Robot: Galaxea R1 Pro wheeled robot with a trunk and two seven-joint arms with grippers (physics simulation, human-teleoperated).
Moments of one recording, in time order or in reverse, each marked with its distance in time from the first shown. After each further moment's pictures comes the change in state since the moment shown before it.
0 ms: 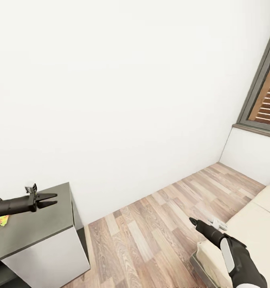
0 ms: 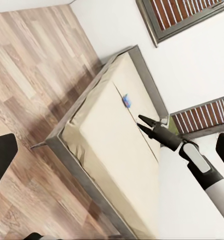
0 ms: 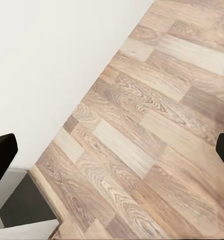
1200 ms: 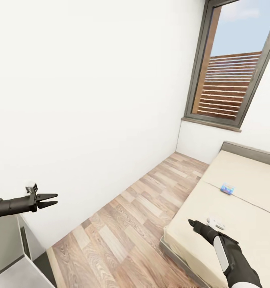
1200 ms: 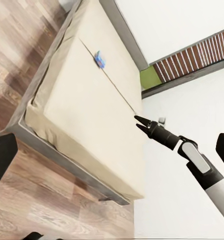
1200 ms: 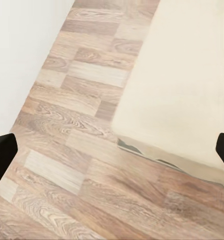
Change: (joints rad) left arm 0.000 -0.003 0.000 0.000 -0.004 0.000 0.000; right arm -0.002 0.002 0.101 0.014 -0.020 -0.029 -0.165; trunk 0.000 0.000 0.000
